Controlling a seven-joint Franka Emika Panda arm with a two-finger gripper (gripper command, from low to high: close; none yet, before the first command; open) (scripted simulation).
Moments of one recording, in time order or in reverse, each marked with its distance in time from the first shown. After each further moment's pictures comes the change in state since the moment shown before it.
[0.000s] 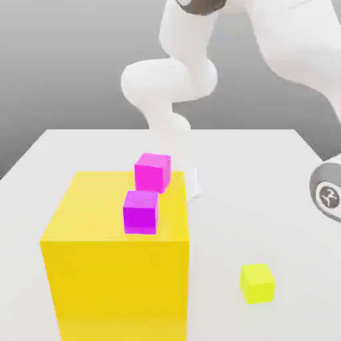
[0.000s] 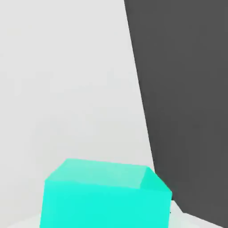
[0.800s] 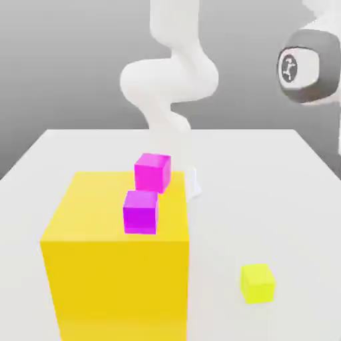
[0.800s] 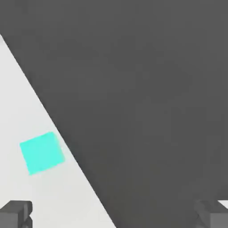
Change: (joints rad) arm -0.047 -0.185 -0.016 -0.023 0.042 -0.009 0.056
